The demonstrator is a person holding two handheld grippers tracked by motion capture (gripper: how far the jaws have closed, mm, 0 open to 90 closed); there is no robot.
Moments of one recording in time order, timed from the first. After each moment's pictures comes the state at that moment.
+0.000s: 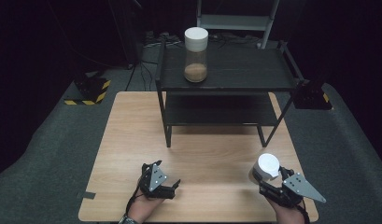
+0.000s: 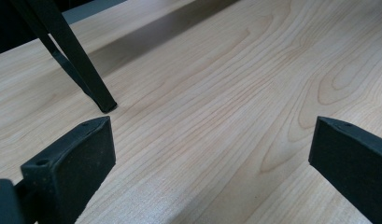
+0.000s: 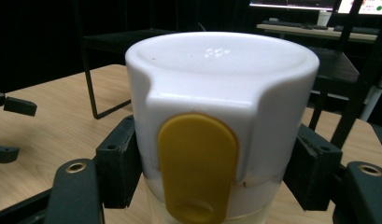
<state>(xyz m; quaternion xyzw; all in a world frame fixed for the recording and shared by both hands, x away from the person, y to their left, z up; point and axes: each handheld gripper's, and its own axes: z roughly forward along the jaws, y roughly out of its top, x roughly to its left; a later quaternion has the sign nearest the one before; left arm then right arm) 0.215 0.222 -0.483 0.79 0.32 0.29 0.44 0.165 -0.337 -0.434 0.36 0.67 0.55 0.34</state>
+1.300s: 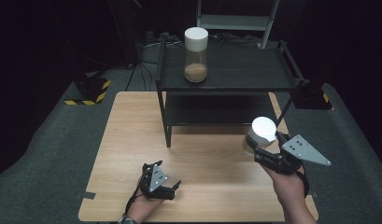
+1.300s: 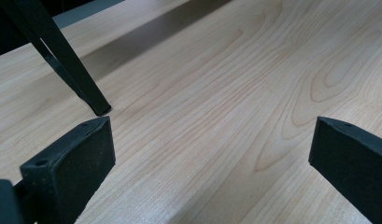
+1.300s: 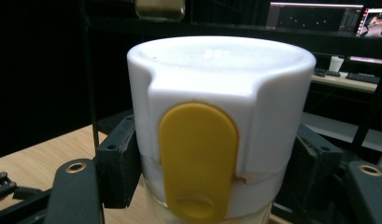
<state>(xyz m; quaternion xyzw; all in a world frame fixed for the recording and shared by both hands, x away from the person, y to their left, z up) 0.216 0.224 -0.483 0.79 0.30 0.29 0.44 0.213 -0.313 -0.343 0.31 0.66 0.59 0.35</state>
